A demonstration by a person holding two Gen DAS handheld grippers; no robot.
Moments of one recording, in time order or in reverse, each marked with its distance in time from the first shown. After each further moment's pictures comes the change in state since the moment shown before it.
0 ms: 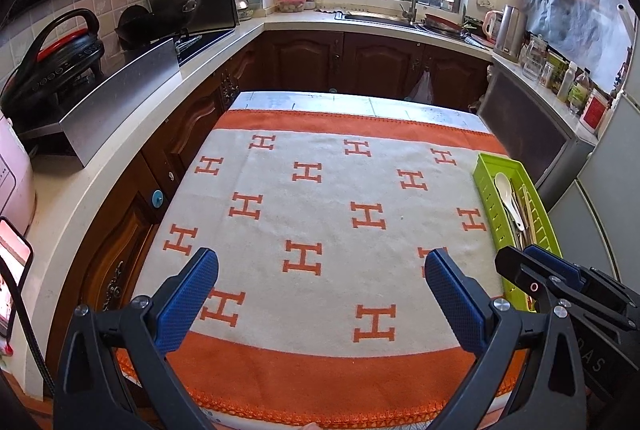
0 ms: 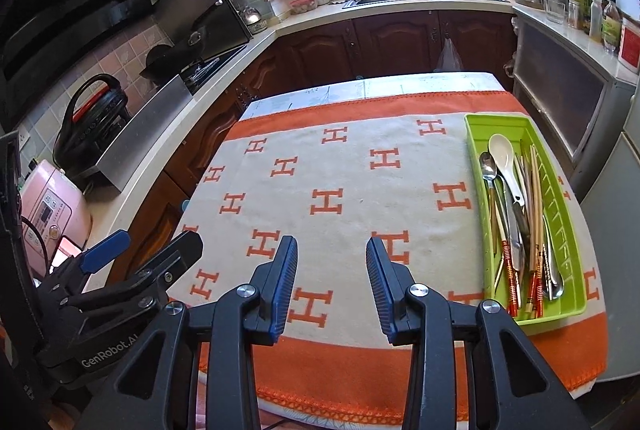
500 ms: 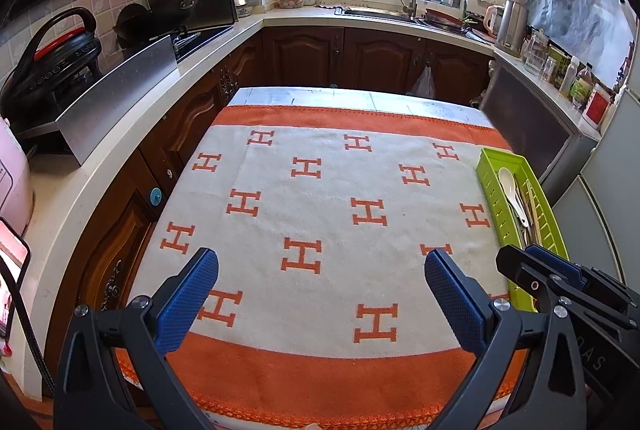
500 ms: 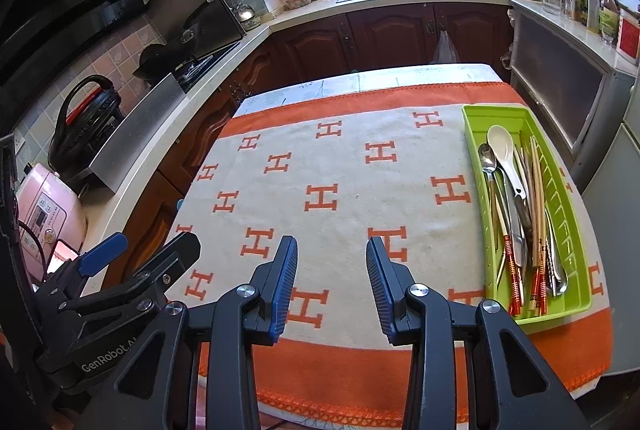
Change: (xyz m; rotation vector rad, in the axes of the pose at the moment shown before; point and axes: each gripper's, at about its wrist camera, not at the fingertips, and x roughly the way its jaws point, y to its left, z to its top) left arm 0.008 -0.003 -0.002 0.007 0.015 0.005; right arm 0.017 -0.010 0.000 0.021 0.012 -0.012
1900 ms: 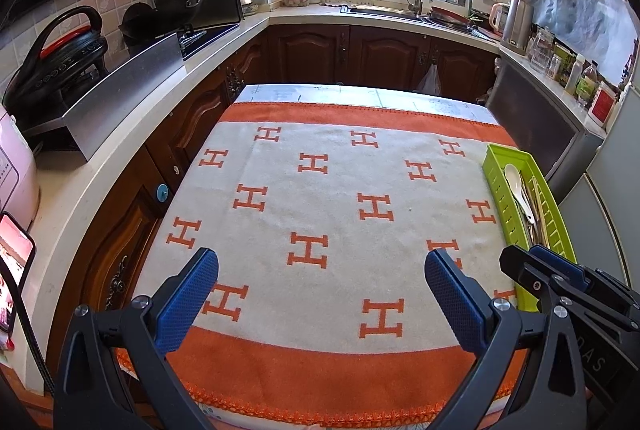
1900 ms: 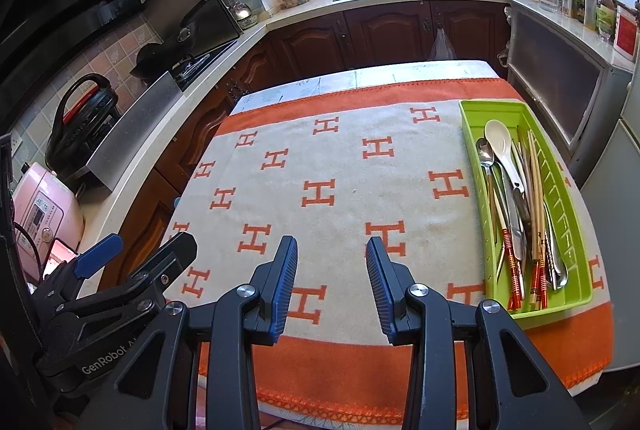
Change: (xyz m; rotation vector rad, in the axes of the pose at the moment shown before) left arm 0.007 0.006 -0.005 0.002 0.004 0.016; right arm 0.008 0.002 -0.007 0.004 0.005 -0.015
